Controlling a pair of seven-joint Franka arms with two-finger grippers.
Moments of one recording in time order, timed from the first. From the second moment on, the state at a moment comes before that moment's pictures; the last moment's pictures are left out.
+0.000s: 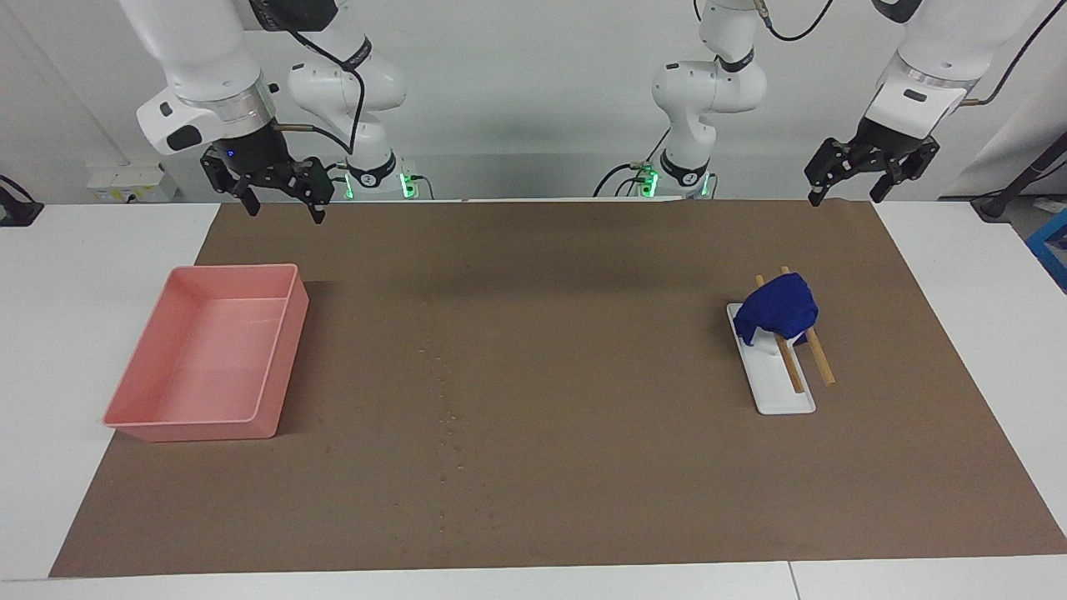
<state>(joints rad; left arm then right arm) -0.12 -0.05 0.08 -1.53 0.02 1.48 -0.02 0.03 0.01 0.06 -1.51 -0.03 1.47 0.25</state>
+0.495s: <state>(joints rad) -0.12 -0.05 0.08 -1.53 0.02 1.48 -0.02 0.04 0.01 0.06 -1.52 -0.03 1.47 0.25</state>
